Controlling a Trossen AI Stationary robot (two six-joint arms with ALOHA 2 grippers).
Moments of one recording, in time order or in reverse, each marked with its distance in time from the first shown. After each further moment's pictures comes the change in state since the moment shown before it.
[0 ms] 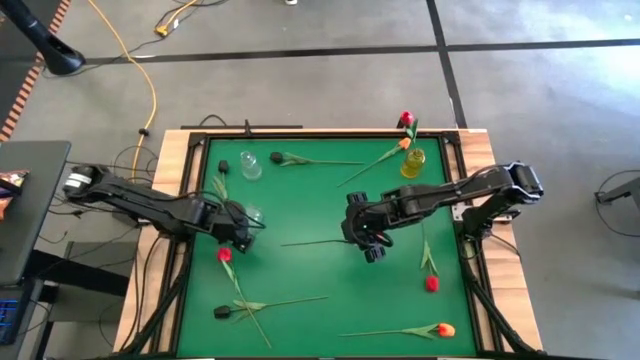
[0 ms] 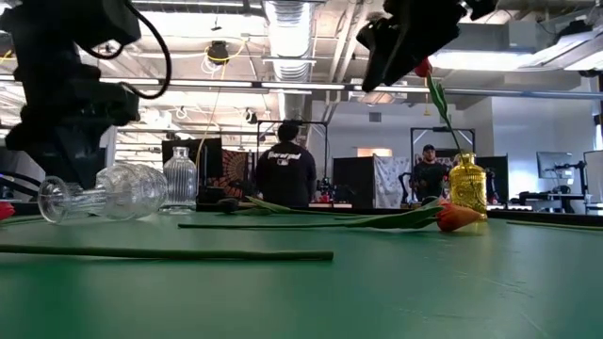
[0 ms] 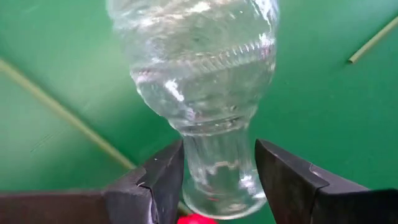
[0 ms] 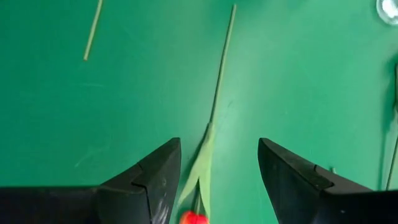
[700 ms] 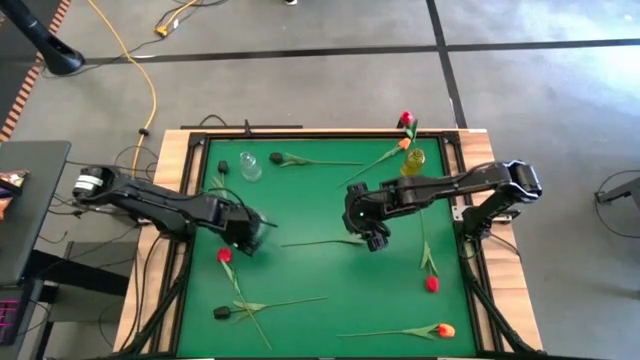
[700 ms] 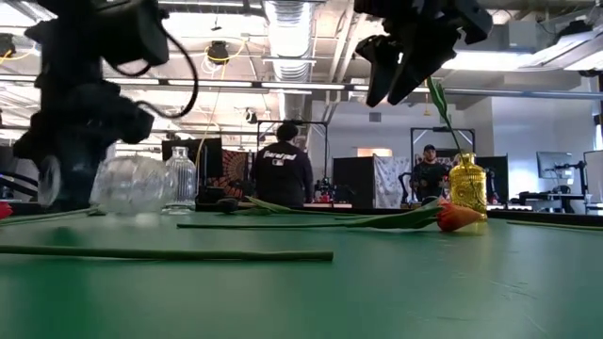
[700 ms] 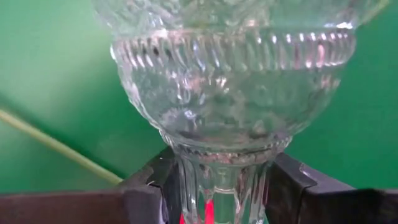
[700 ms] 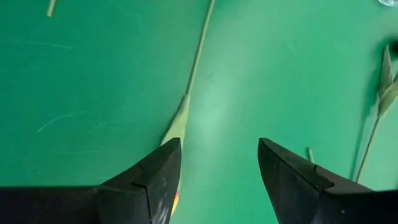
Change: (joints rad) left arm 0.097 0.128 0.058 0.038 0.212 0.077; right arm -0.079 0.001 -0.001 -0.056 -0.002 -0.127
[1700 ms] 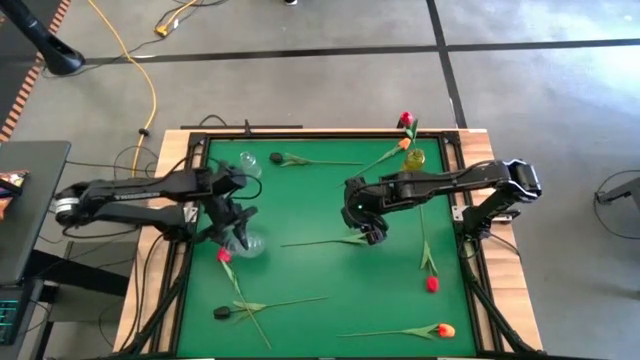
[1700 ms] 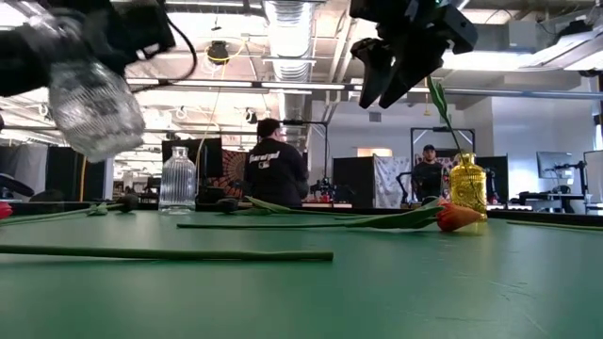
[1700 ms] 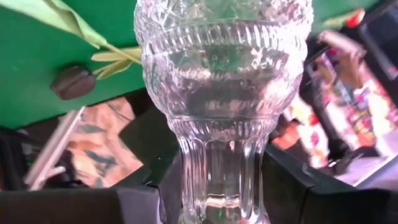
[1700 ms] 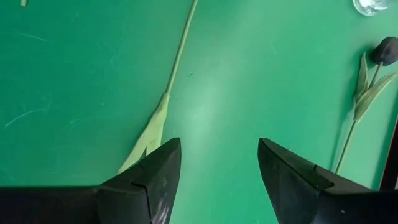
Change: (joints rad) left arm 0.406 -0.216 0.010 0.019 0.969 -0.540; right arm -0.042 0.000 0.000 0.043 0.005 -0.078
